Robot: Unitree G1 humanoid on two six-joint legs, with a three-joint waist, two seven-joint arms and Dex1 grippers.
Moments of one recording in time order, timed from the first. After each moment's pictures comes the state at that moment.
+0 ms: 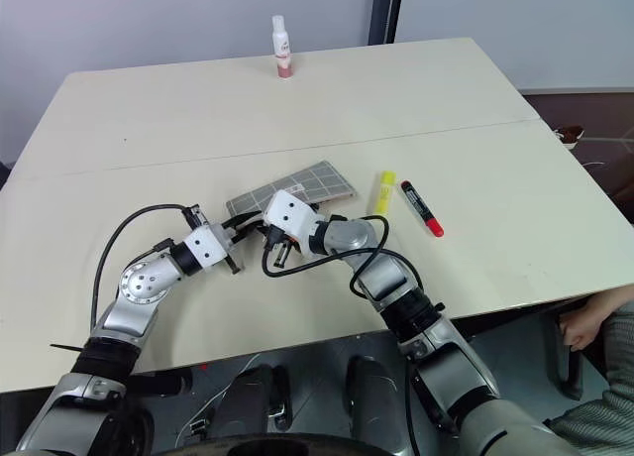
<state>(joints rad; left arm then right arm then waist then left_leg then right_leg) -0.27 0.45 -0.09 0.30 0.10 -0.57 -0.58 -0.61 -0.18 0.45 0.17 -0.02 0.29 0.71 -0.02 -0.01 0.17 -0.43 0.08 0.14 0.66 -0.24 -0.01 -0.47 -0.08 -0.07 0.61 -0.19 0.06</state>
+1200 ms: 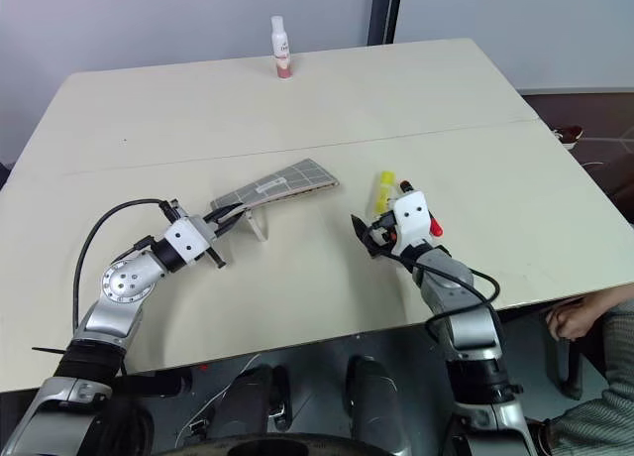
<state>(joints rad) -0.24 0.51 -0.05 0.27 0.03 -0.53 -0.57 -0.24 -0.27 0.01 -0.11 0.15 0.47 0.32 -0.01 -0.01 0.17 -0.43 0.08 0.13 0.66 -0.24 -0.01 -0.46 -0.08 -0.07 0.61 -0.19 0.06</state>
